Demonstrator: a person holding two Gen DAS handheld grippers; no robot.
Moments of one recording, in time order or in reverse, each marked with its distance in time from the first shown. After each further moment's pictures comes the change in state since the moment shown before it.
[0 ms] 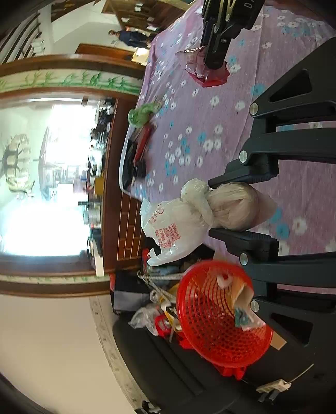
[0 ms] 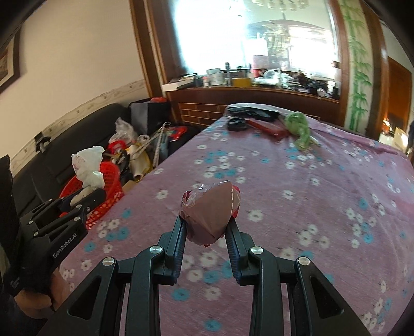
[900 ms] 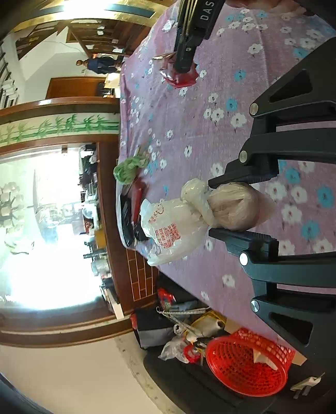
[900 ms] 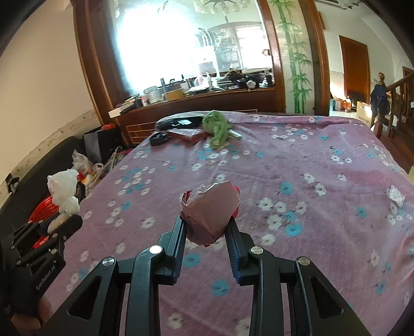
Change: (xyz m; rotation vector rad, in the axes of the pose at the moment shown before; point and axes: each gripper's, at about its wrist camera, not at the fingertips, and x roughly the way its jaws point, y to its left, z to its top) left arm 0.013 -0.146 -0.001 0.208 0.000 -0.096; right arm -0.035 -0.152 -0.026 0.202 -0.081 -0.160
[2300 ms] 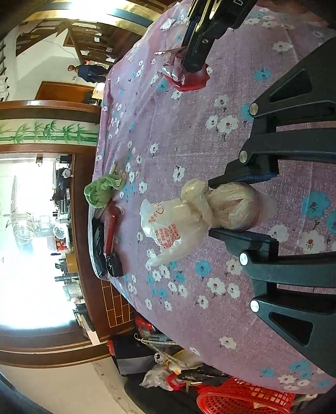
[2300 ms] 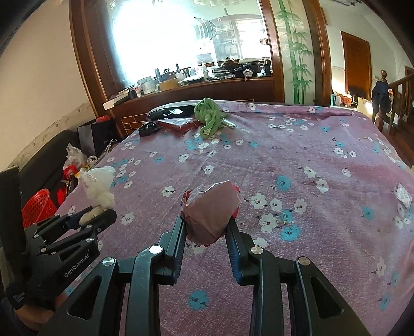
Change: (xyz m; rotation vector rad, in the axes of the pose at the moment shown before) left arm 0.090 -0.042 0.007 -0.026 0.143 -0.114; right arm 0.037 -0.026 0.000 -0.006 0.046 -0.014
